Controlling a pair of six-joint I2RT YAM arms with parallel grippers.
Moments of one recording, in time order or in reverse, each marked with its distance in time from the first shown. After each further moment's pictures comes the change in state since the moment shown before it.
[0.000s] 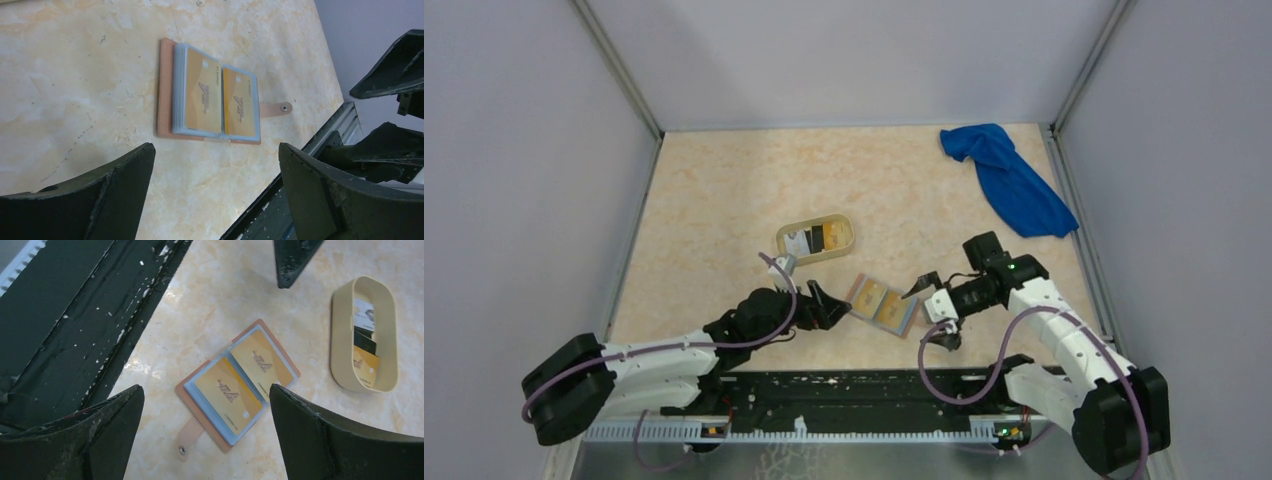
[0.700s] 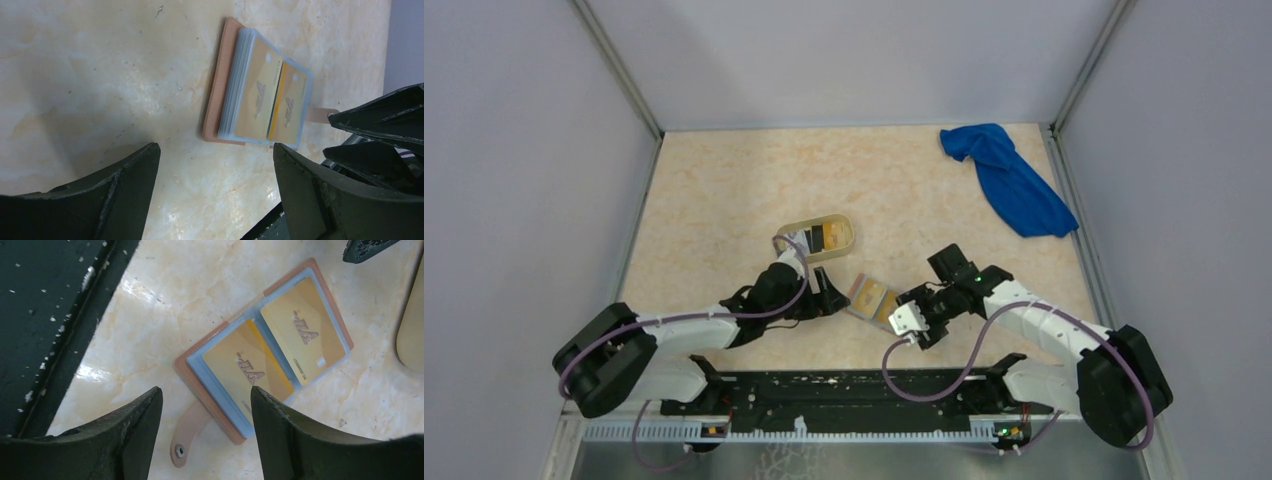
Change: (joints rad) left arm 0.182 0.236 0.127 -0.151 0.189 -0.057; right arm 0.274 0.127 -0.105 0.344 0.401 0.241
